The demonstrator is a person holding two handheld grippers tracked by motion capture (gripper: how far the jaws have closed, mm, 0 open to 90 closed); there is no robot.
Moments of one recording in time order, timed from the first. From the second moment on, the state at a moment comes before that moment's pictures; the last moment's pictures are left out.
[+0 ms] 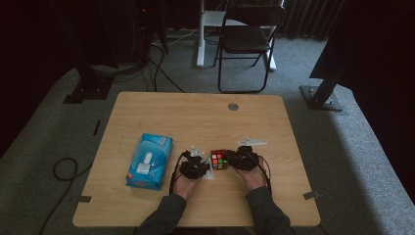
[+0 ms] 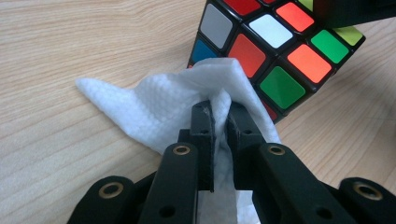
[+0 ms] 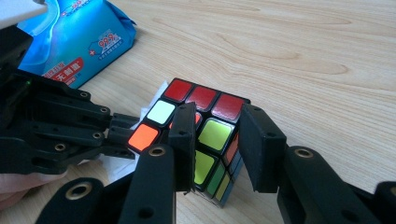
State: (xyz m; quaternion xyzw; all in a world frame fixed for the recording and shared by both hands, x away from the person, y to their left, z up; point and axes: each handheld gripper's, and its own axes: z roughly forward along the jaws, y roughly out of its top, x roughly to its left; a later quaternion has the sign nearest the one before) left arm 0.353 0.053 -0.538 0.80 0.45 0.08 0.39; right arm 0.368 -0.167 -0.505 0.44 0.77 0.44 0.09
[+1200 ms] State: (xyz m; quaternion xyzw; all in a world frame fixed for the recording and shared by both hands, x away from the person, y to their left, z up) left arm 0.363 0.098 -0.505 0.76 0.47 0.11 0.42; right arm 0.370 -0.143 -0.498 0.46 0.79 0.39 0.13
